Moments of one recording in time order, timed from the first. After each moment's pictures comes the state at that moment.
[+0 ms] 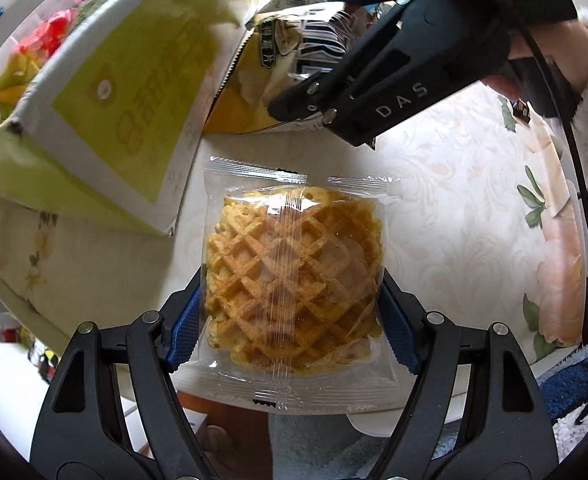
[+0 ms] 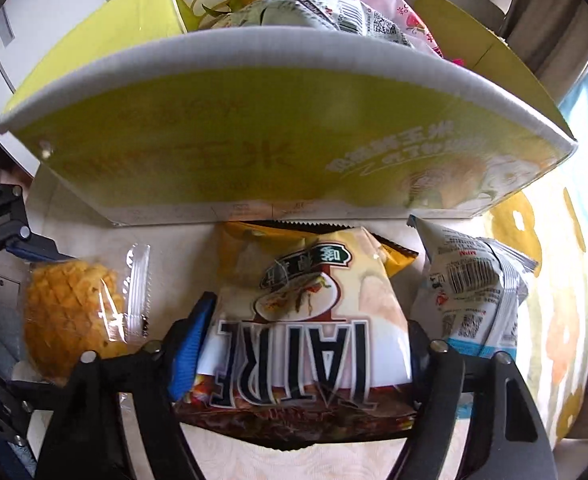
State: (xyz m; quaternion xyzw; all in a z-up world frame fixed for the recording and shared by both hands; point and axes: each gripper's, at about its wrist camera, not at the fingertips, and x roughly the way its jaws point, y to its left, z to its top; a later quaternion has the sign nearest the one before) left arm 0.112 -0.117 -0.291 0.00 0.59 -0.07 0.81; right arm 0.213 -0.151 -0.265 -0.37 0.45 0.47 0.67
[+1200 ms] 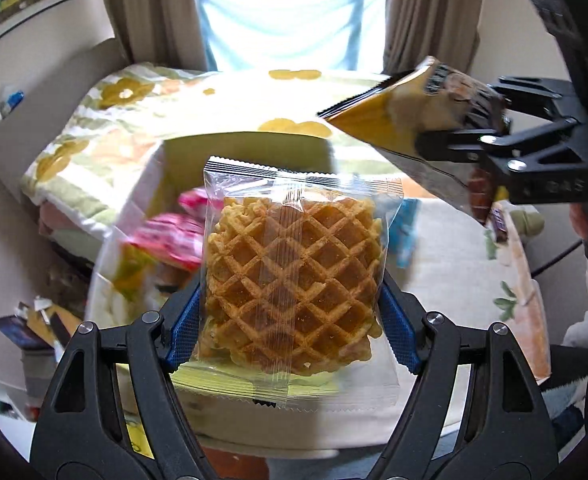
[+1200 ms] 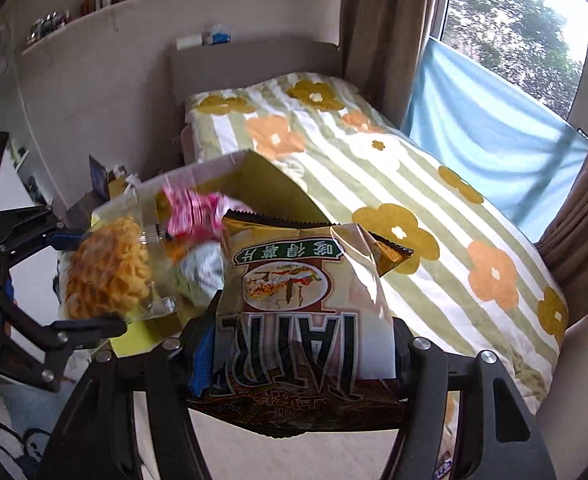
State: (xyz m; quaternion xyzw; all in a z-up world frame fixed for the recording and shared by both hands) left arm 0.183 0.000 -0.102 0.04 0.44 -0.09 0.89; right arm 0.234 -0.177 -0.061 -0.17 0.40 0.31 0.85
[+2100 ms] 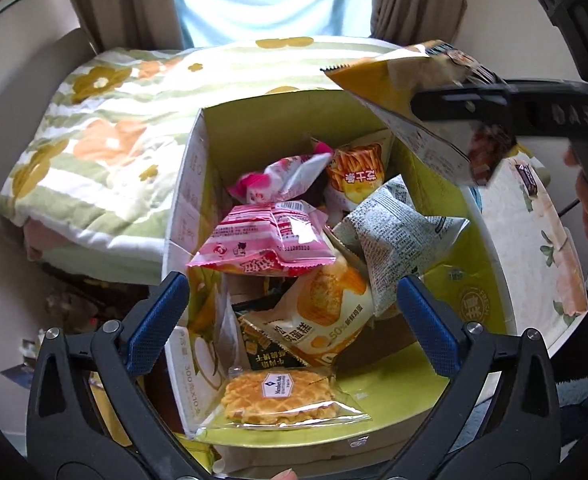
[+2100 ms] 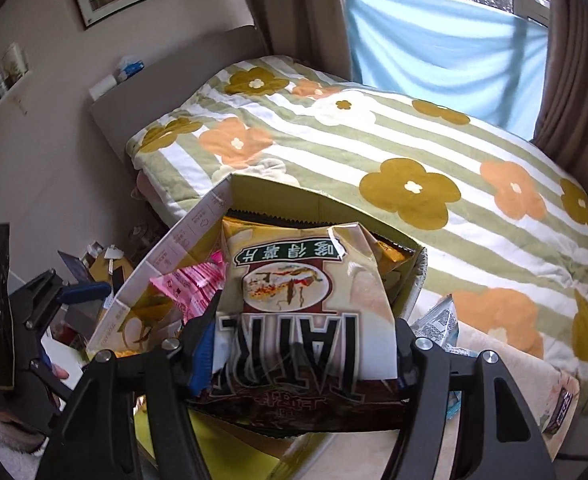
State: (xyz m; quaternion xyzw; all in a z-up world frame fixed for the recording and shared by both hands) left arm 0.243 0.105 -0.150 0.08 0.49 -0.15 0.86; right arm 0.295 -0.087 -0.099 0.00 0.47 0.19 0.86
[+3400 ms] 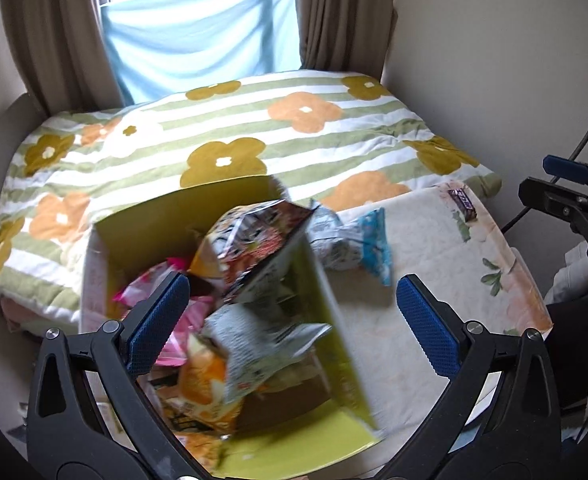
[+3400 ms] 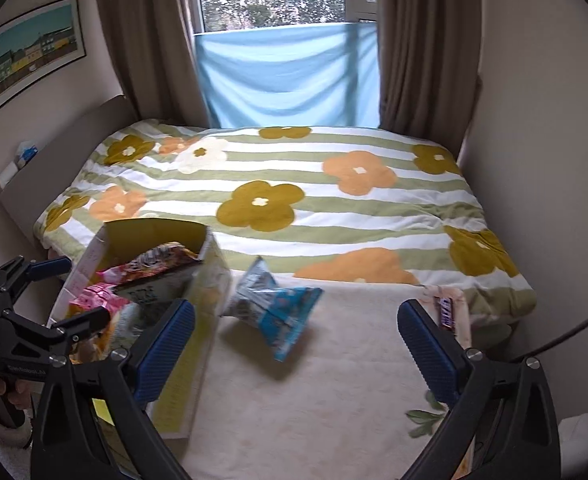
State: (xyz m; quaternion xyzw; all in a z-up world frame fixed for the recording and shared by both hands) left arm 0.245 -0.033 -0.097 0.10 0.43 -0.25 0.86; right arm 0.167 -0.256 -0.042 0.05 0.42 -0.04 0.91
